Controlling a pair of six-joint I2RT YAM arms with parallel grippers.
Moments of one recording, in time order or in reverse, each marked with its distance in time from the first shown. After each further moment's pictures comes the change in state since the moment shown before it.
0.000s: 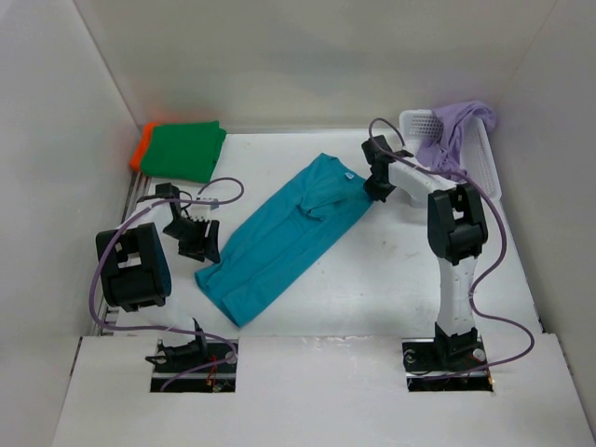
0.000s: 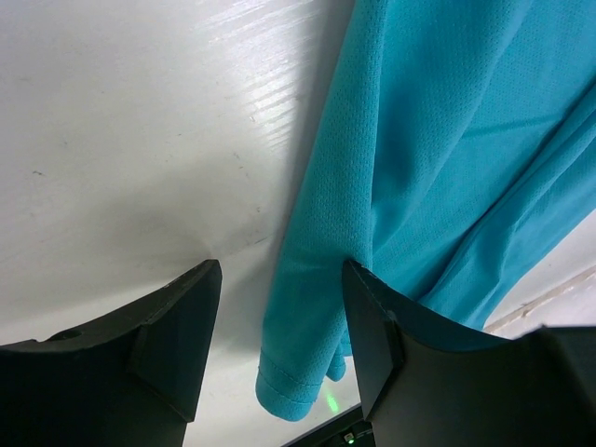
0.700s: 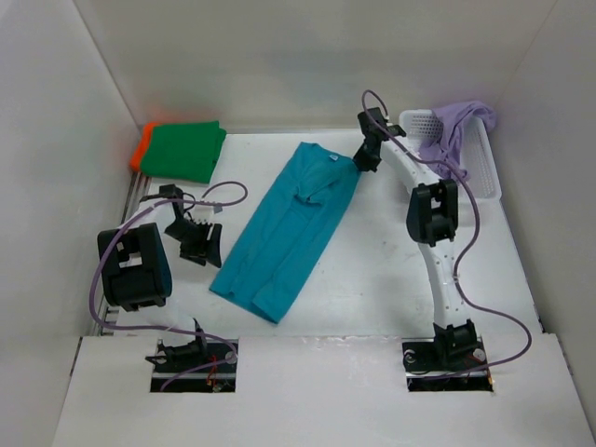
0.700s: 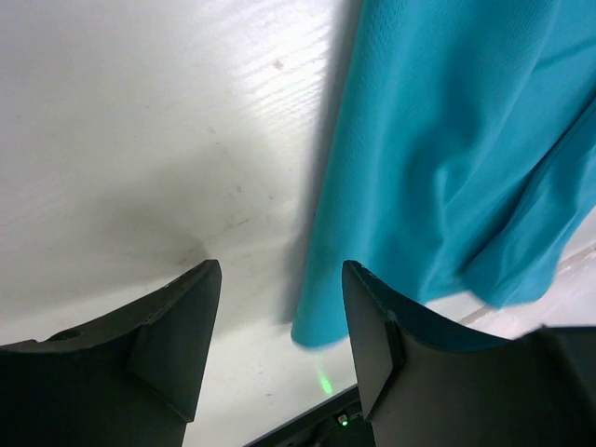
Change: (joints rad) left arm -0.018 0.000 0.000 -0.051 -0.010 0.013; right arm -0.028 0.330 0.603 -0.149 -0.121 -0.216
